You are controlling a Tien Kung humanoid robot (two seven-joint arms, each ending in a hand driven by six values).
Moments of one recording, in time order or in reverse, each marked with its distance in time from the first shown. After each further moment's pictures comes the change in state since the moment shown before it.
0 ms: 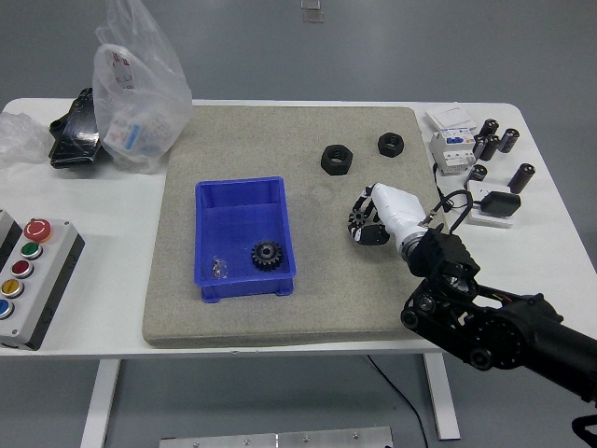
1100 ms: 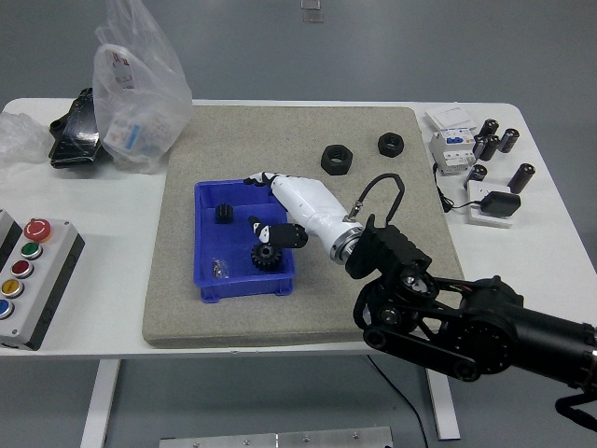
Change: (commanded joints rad) left arm 0.000 0.003 -0.001 0.000 0.004 0.000 0.004; right arm 0.095 0.039 -0.095 0.247 0.046 0.010 0.087
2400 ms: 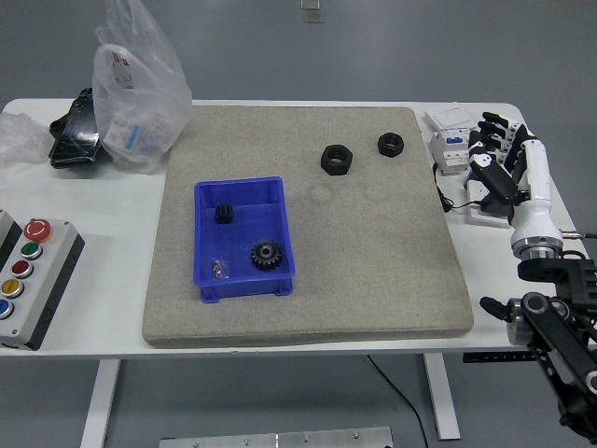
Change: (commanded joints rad) left arm -0.006 0.015 -0.017 0.000 0.012 -0.007 -0.015; right arm -0.603 -0.063 0.855 0.119 0.468 -0.150 0.563
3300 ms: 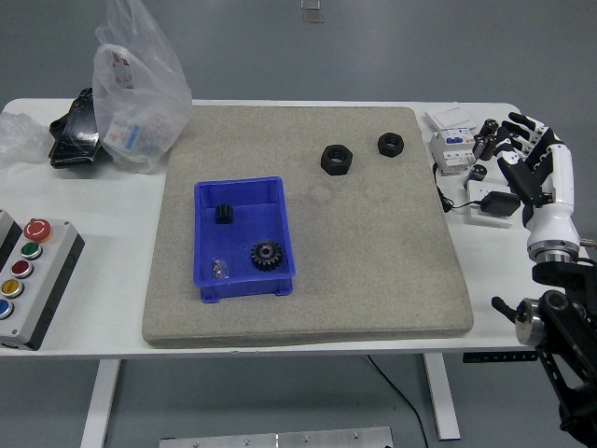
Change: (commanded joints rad) left arm -0.011 0.006 0.008 0.000 -0.003 -0.003 -0.013; right arm -0.030 0.013 0.065 -0.014 0.128 0.021 0.075
